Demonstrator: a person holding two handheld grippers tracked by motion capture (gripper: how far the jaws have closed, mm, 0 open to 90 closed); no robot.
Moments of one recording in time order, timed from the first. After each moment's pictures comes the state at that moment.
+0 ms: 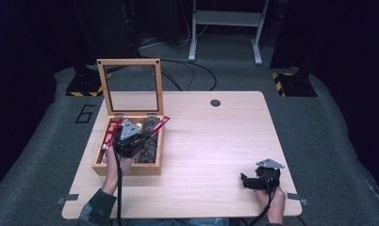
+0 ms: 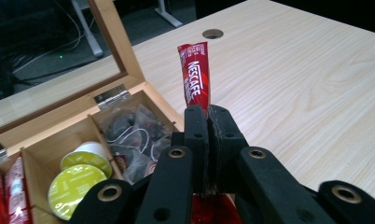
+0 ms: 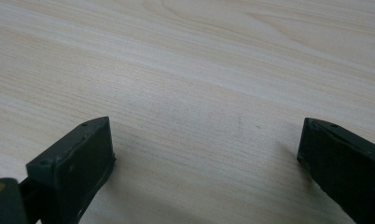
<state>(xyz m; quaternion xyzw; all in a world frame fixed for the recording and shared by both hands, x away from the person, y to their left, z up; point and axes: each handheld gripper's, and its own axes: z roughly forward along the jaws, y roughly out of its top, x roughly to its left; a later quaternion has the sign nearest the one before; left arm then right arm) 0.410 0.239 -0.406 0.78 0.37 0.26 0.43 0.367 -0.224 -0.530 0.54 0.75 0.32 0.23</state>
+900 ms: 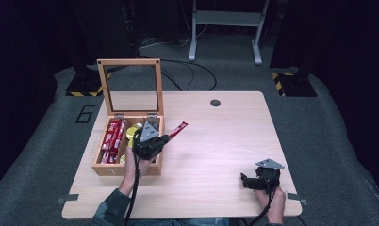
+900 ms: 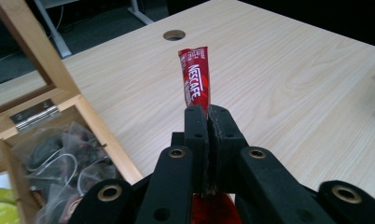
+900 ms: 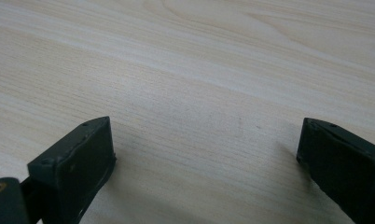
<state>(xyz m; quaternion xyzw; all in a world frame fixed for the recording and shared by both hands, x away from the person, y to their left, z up) 0.414 0.189 -0.421 0.79 0.35 0.23 0.45 0.367 -0.224 -0.530 0.53 0.75 0.32 0.23</state>
